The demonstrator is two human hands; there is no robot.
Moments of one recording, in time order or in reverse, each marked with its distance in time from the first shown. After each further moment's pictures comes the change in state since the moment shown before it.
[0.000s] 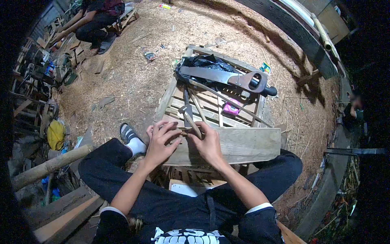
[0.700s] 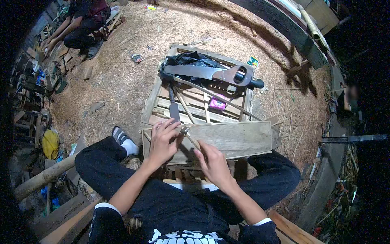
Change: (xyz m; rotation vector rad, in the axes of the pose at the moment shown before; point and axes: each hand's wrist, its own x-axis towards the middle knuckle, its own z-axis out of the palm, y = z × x) left_hand 0.019 0.026 0.036 -0.028 -0.003 0.075; right_hand -0.084 -0.010 -0.050 -0.289 0.079 -0.160
